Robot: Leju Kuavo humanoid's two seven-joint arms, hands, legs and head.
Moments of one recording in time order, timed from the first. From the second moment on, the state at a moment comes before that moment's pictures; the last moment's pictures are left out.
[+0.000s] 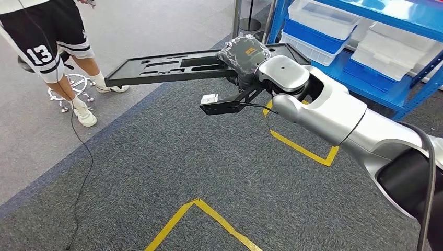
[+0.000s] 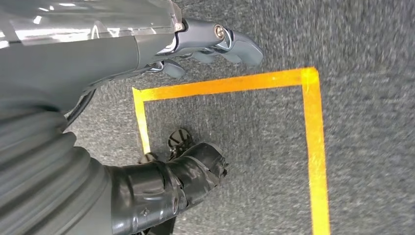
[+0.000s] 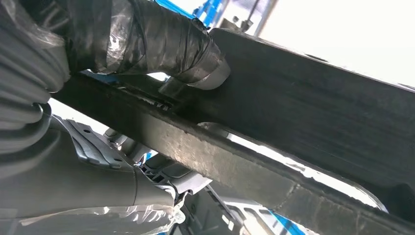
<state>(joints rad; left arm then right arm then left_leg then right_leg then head) -0.07 -0.05 1.43 -0.23 -0.87 -0.09 -0.22 -1.37 -0.23 0.78 -1.23 0.70 0.20 0.07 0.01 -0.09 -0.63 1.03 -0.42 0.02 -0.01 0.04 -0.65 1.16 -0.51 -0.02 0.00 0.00</state>
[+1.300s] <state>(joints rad) -0.07 -0.05 1.42 -0.23 -0.90 -0.07 -0.19 -1.34 -0.25 0.76 -1.24 0.69 0.19 0.06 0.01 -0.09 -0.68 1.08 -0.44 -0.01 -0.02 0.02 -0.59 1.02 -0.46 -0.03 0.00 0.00</state>
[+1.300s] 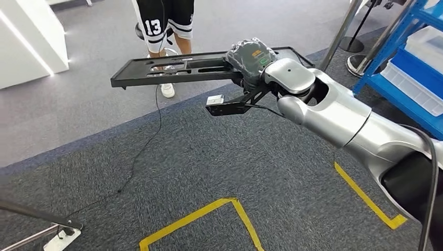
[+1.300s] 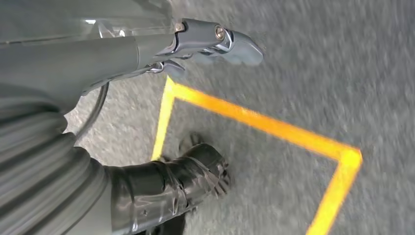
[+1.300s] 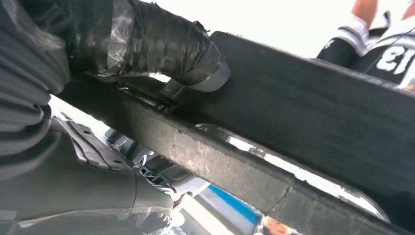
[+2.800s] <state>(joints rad) -0.06 -0.04 1.34 -0.23 -0.96 -0.01 -0.15 -1.38 -0.24 0.76 -1.23 0.70 0.18 0.05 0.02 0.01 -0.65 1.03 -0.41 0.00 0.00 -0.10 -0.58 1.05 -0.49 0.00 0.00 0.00</state>
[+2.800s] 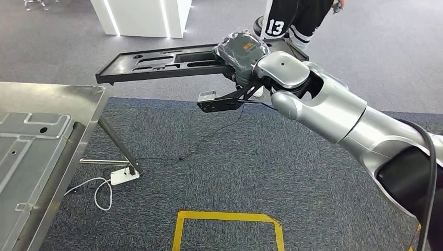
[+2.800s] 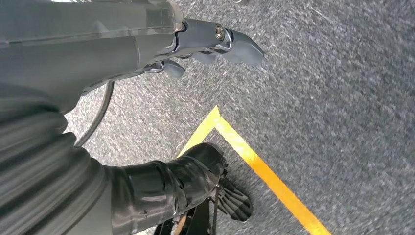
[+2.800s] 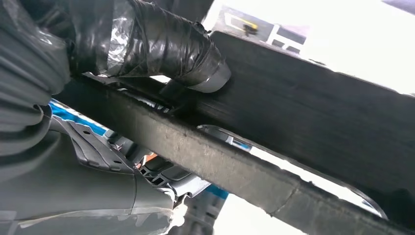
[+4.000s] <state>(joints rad) -0.06 -0.04 1.34 -0.23 -0.97 0.00 -0.15 -1.37 -0.27 0.76 -1.24 0.71 0.19 0.05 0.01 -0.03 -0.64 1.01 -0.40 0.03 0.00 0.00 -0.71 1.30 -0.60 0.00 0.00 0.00</state>
